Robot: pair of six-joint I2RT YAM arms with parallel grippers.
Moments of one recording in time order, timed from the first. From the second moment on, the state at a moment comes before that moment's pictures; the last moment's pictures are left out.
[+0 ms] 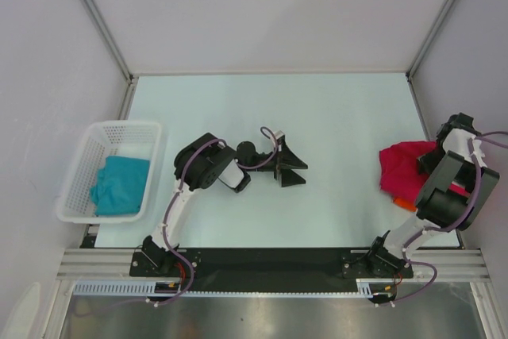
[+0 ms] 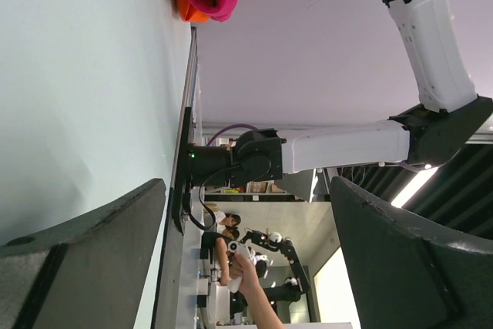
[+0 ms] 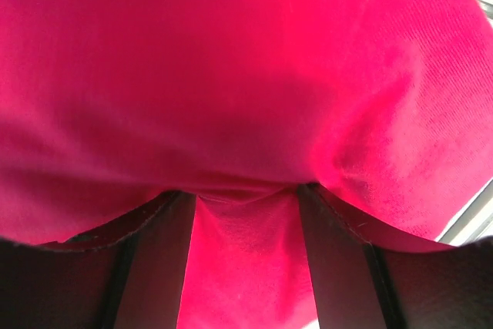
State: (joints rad) left arm -0.67 2.39 1.01 1.46 0.93 -1.71; right arm -0.58 1.67 1.17 -0.83 0.27 0.65
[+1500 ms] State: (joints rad) left arm -0.38 0.78 0.86 -0.21 0.47 -0.48; right arm 0.94 1.52 1.54 -0.64 0.09 0.73
